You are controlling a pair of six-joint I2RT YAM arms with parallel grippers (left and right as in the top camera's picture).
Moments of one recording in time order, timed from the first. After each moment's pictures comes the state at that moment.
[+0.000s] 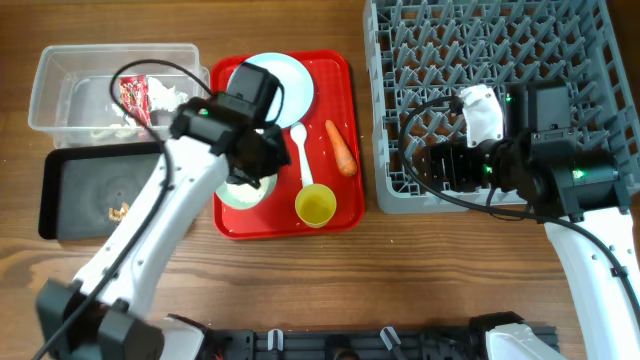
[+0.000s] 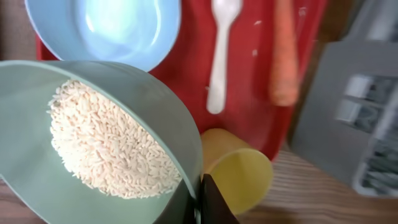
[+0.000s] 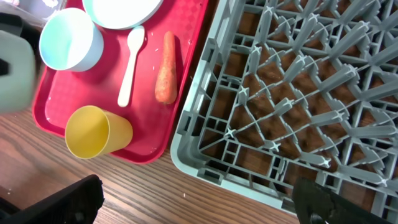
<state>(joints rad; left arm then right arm) -0.40 1.54 1.40 -1.15 0.10 -0.66 0.15 1.22 1.28 -1.09 -0.28 -0.08</state>
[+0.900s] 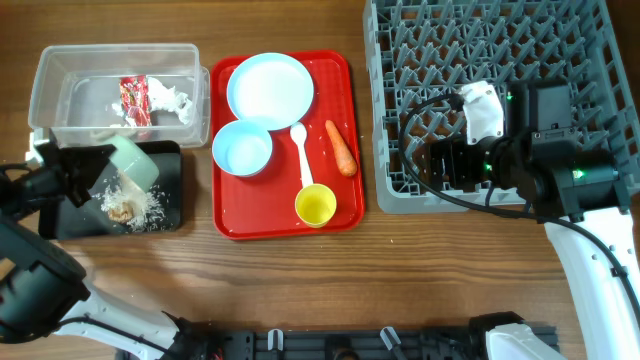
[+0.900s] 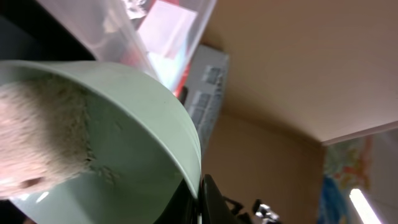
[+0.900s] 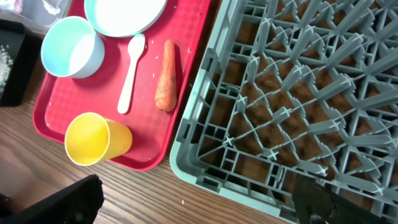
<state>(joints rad) 0.85 1.97 1.41 -1.41 1.24 0.21 0.15 1.22 1.28 -1.06 -0.28 -0.08</state>
